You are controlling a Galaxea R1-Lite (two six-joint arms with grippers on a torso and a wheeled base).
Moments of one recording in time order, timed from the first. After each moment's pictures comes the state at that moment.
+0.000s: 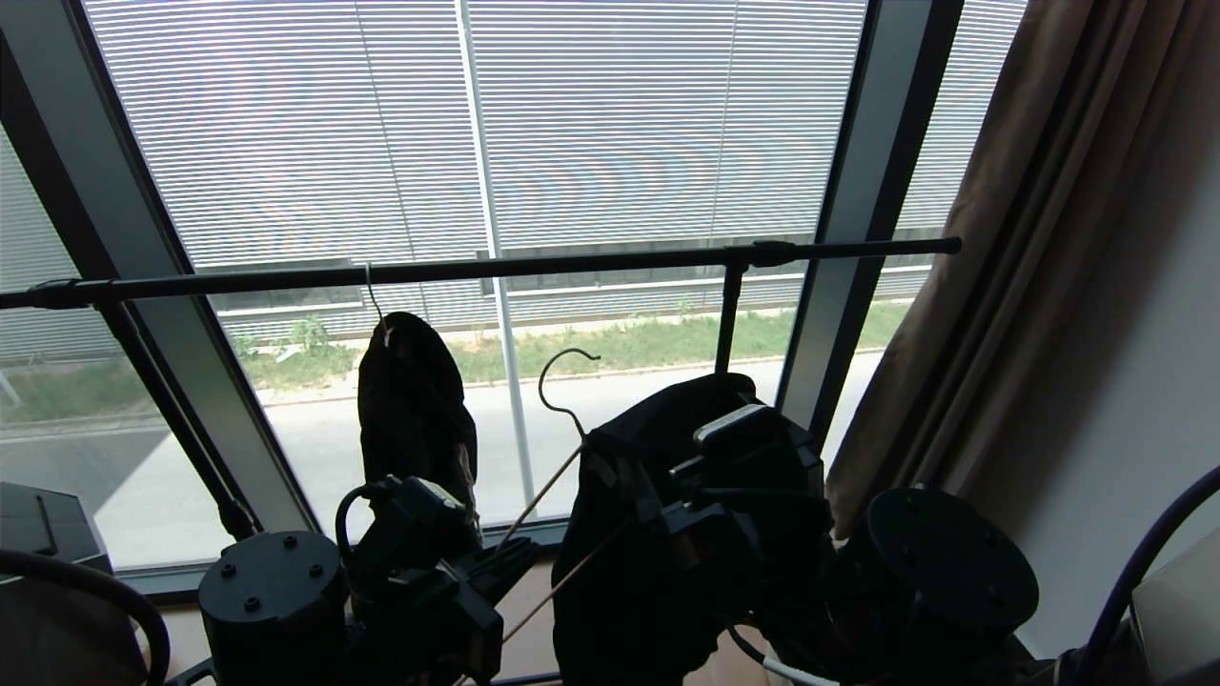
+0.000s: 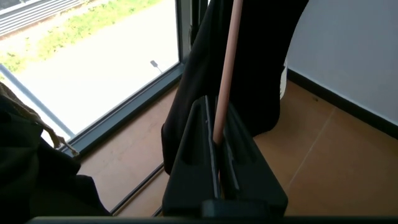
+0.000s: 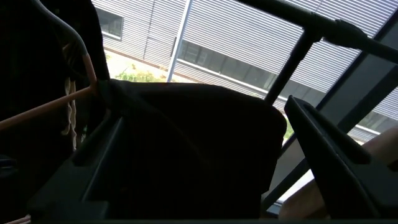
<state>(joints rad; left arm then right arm) -0.63 1.93 -0.11 -1.57 -0.06 0.00 0.99 1.98 -0.57 -1.46 -0.68 -0.32</state>
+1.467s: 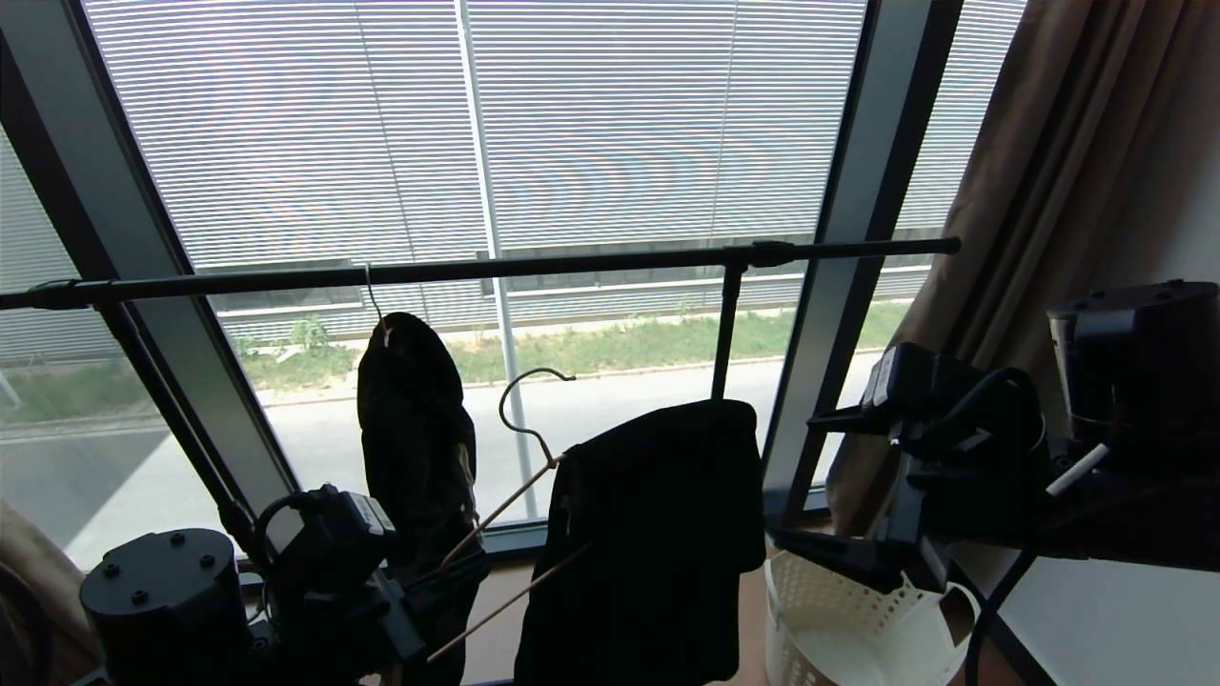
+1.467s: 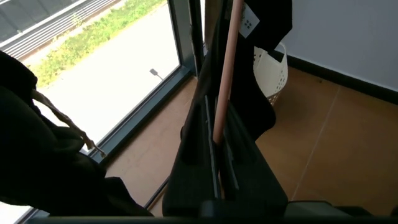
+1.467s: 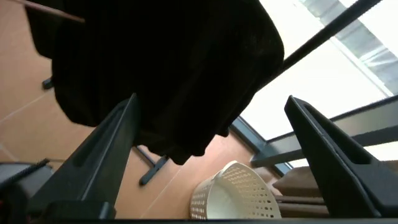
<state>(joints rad) -0.45 1.84 0.00 -1.57 -0.33 0.18 0.52 1.48 -0.83 -0.07 0.25 -0.49</state>
